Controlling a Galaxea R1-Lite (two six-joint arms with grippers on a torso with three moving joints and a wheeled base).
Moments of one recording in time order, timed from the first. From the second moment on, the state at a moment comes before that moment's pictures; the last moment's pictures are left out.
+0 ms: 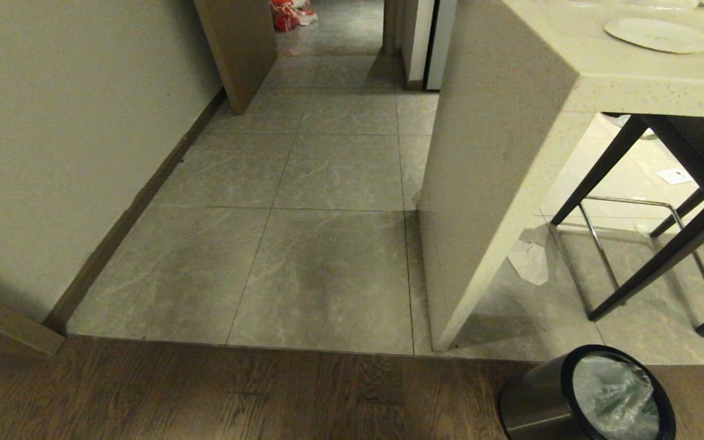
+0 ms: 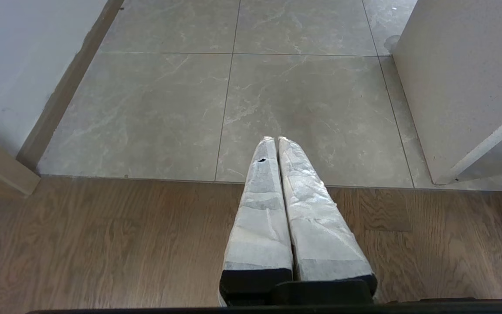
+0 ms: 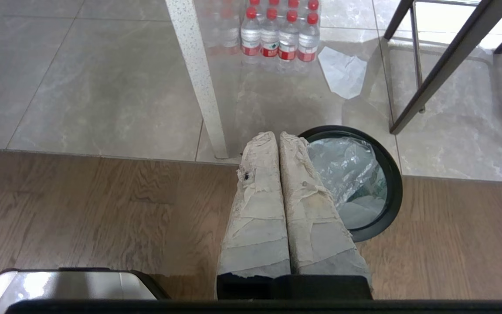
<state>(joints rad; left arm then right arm) 0.00 0.00 0.00 0.00 0.01 -0.01 0.00 0.00 -0.04 0.12 0.00 -0.03</state>
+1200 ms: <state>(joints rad) 0.00 0.00 0.00 0.00 0.01 -0.01 0.00 0.47 -0.64 0.50 -0.11 0.19</state>
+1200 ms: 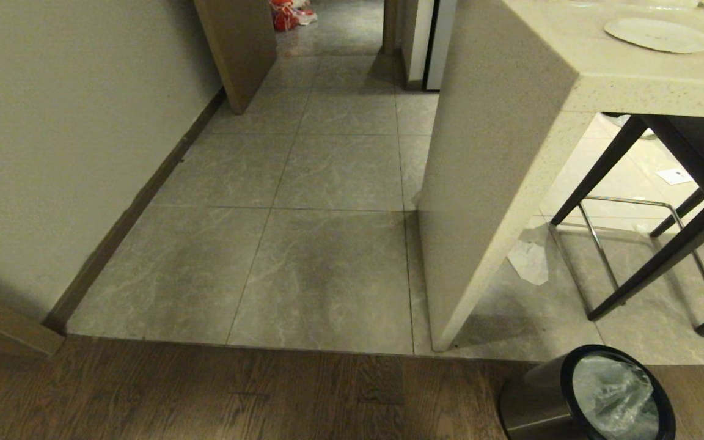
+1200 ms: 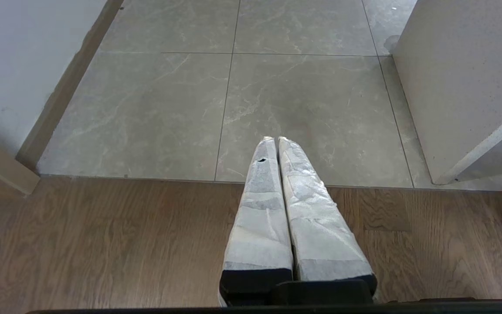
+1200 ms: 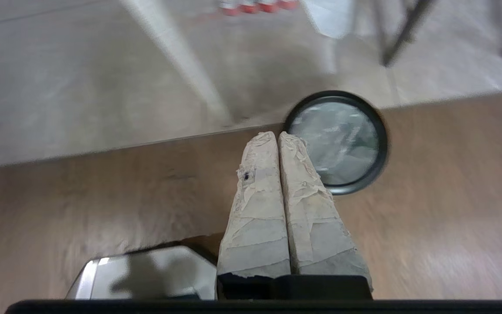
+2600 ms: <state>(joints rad) 0.00 0.00 0.00 0.00 0.01 -0.01 -0.04 1.95 -0.66 -0.32 -0.22 0.28</state>
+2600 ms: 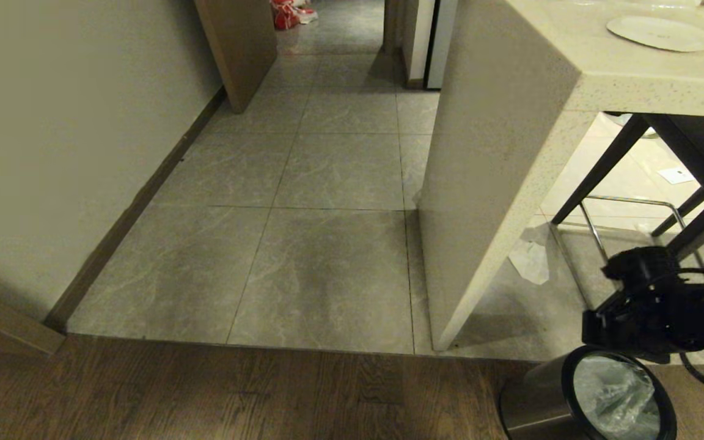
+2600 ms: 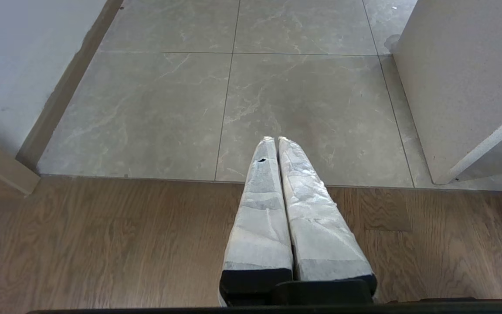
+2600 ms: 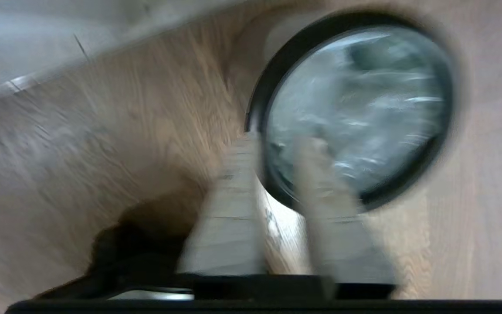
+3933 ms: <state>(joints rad) 0.00 0.00 0.00 0.00 0.01 -0.01 0.00 2.34 -0.60 -0.77 -0.23 0.21</state>
